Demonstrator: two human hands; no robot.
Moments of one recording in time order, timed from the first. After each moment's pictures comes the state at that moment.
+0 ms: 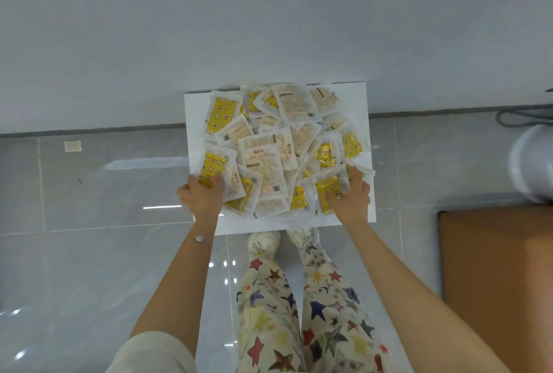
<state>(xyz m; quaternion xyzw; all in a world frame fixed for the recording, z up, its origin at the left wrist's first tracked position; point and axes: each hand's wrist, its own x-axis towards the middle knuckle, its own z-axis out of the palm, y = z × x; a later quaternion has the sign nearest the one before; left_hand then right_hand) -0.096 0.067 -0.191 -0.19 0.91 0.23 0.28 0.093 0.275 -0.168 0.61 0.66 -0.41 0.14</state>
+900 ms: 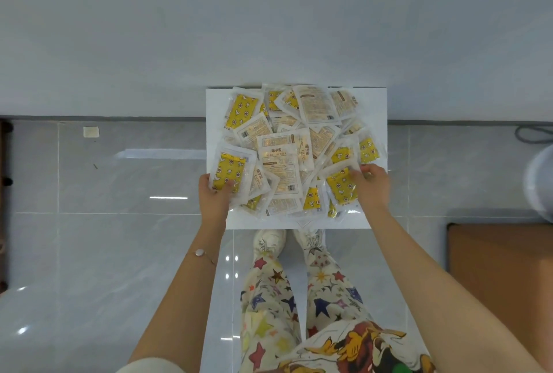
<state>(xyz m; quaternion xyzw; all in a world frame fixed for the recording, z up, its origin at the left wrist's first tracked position) -0.085 0.050 -0.158 -0.22 0.80 0.48 0.29 0.067 0.306 -0.166 0.61 0.65 -0.45 0.03</state>
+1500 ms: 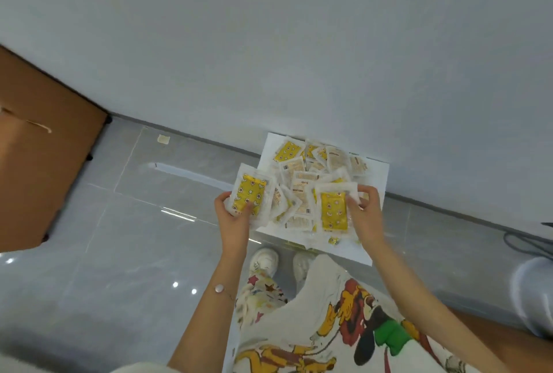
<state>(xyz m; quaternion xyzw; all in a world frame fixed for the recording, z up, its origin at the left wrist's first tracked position) -0.024 0.014 0.051 -0.25 0.72 0.63 0.14 0.040 0.255 0.051 0.42 0.70 -0.58 0.01</state>
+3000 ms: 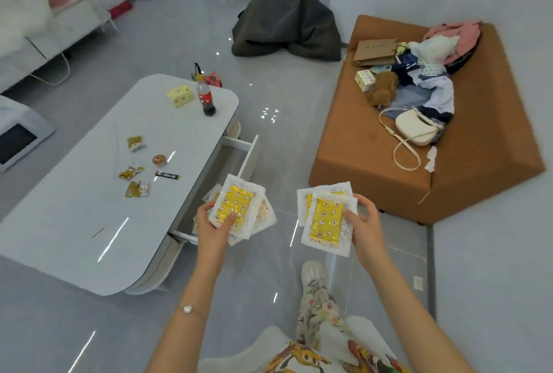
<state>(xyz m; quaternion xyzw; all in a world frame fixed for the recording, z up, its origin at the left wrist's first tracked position) 0.208 -0.632 0.206 -0.59 0.37 0.57 -0.45 -0.064 -0.551 0.238 -0.16 0.66 -0.56 0.47</state>
